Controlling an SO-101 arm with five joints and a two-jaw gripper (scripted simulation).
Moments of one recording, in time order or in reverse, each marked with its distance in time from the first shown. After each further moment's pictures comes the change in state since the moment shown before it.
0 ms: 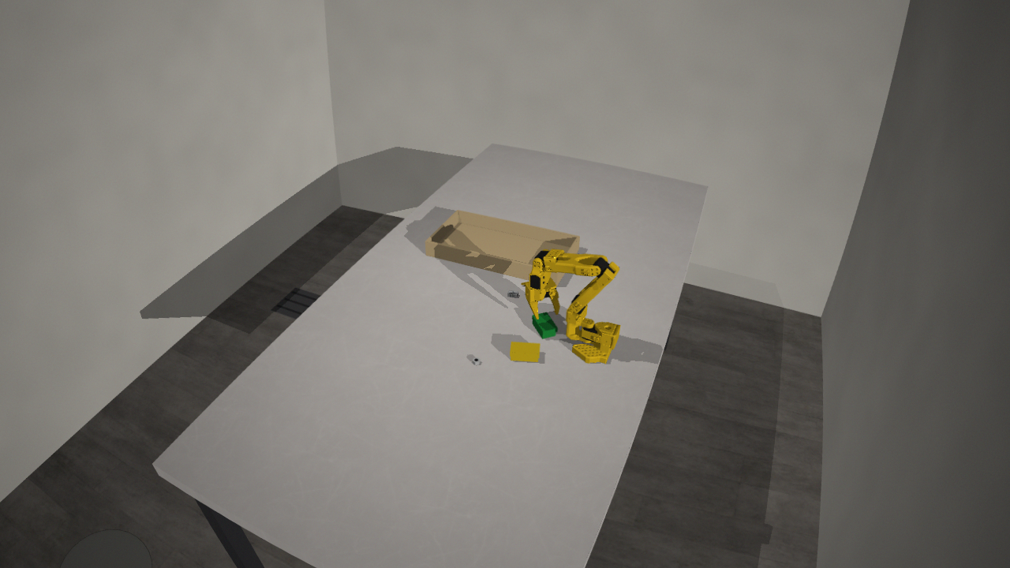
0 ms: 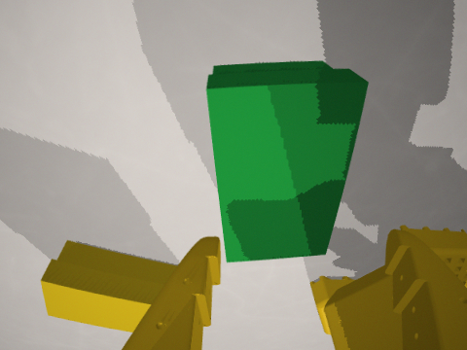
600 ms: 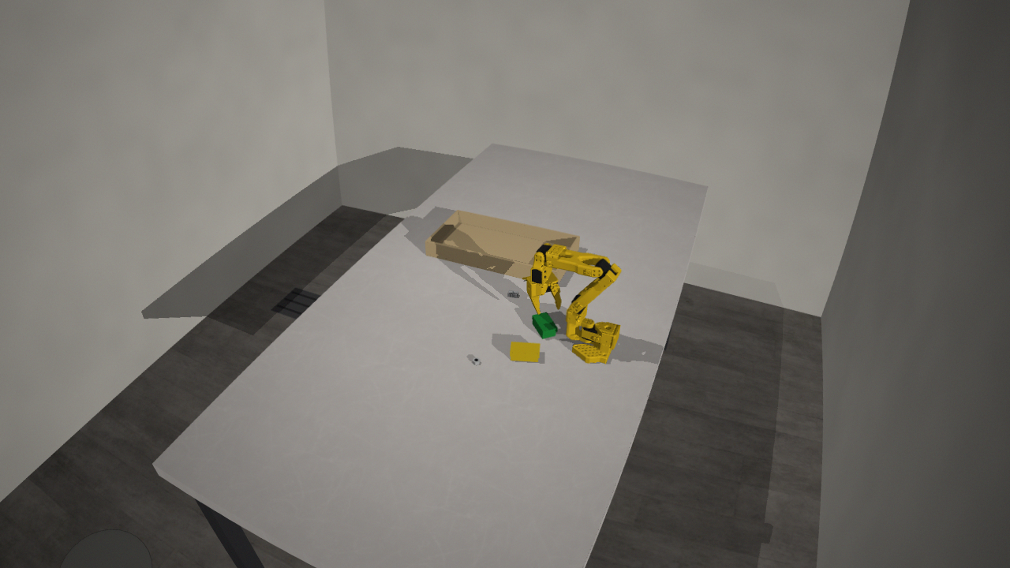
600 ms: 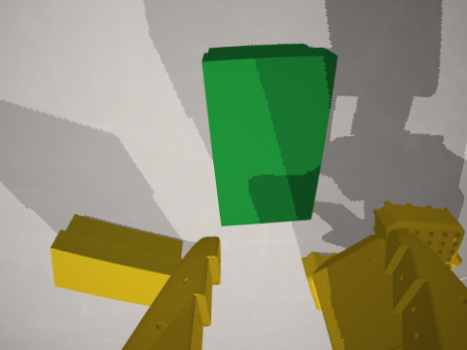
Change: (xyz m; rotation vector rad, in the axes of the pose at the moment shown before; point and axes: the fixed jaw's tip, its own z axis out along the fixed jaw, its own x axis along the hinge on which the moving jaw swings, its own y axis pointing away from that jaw) arm 0.003 -0.002 -0.016 0.001 0.001 0.000
